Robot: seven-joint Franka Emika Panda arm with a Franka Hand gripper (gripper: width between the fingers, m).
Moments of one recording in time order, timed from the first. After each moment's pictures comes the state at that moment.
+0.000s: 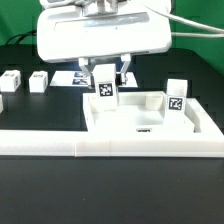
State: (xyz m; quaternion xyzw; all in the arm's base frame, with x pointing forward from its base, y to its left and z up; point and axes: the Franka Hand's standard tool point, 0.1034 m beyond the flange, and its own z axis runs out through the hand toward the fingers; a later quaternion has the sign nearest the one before) arm 0.598 -0.010 0.083 -0.97 0.10 -0.20 0.05
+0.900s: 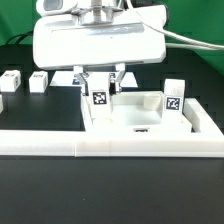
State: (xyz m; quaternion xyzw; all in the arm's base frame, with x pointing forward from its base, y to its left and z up) arm 0.601 -0.016 0.069 -0.97 0.10 -0.22 0.03
